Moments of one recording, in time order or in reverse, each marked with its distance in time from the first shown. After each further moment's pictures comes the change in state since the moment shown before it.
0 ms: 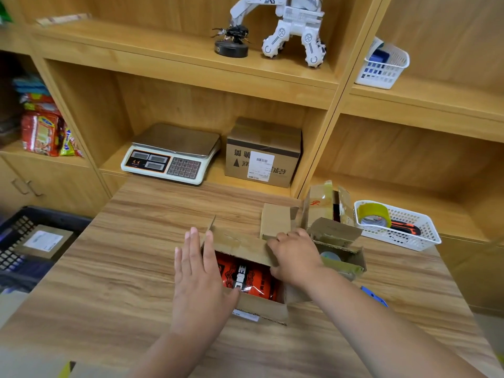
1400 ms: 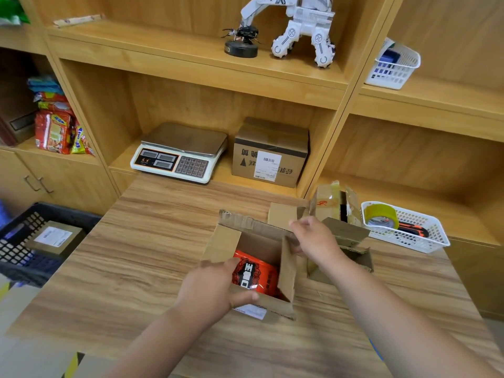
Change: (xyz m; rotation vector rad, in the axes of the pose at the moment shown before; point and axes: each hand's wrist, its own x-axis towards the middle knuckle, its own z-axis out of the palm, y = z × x) left_hand 0.018 -0.021 0.000 0.156 -0.424 0.113; right_hand 0.007 0.018 -0.011 1.090 0.048 0.649
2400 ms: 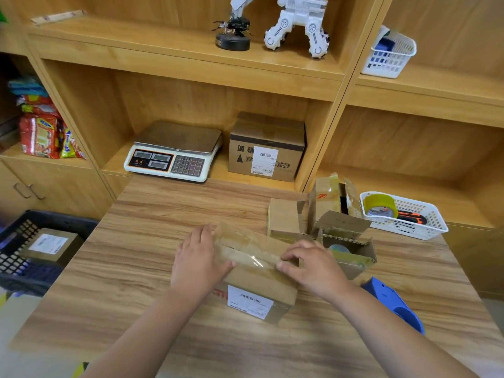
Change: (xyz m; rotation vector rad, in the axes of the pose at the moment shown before) left_hand 0.033 -0.035 -0.003 -0.166 0.215 -0.152; right_hand -0.037 0.034 0.020 -0.413 -0.094 -0.376
